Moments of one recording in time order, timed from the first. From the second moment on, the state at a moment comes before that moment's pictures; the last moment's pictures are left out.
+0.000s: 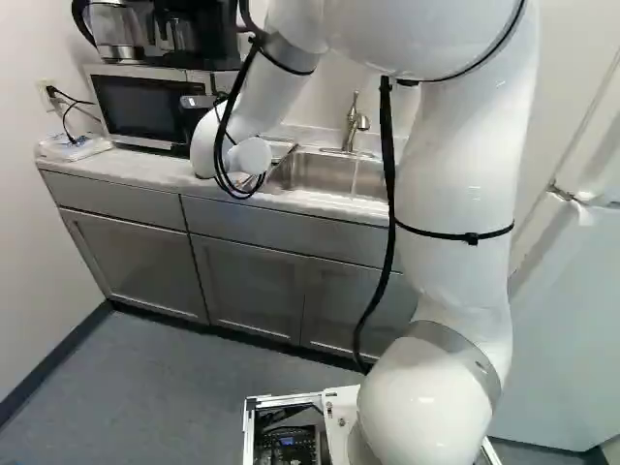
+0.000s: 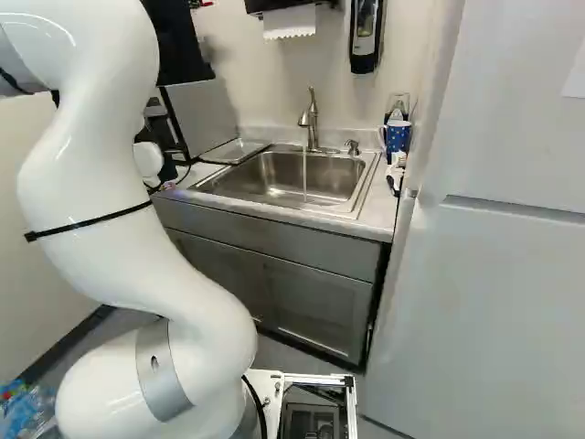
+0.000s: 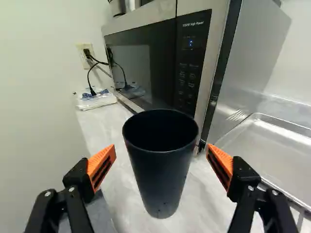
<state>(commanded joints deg) 33.9 -18.3 -57.0 0.4 42.0 0.0</state>
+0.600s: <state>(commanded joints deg) 33.9 -20.6 -56.4 0.4 45.5 0.0</state>
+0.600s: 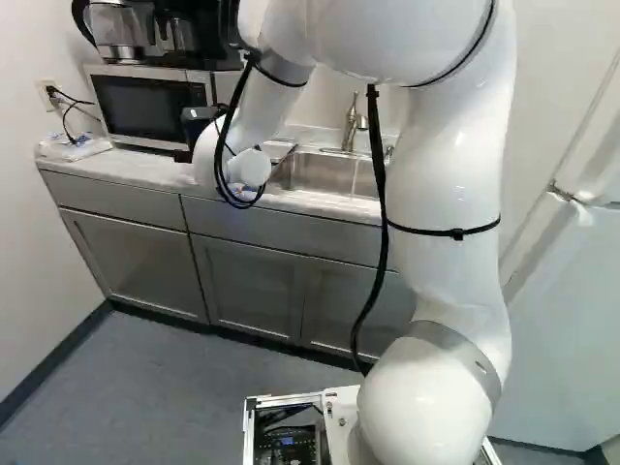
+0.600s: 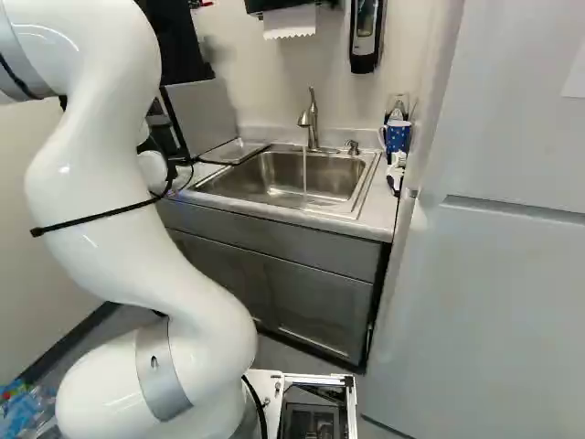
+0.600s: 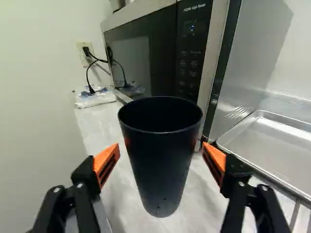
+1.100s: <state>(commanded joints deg) 33.9 -20.6 -56.4 0.4 45.5 0.0</state>
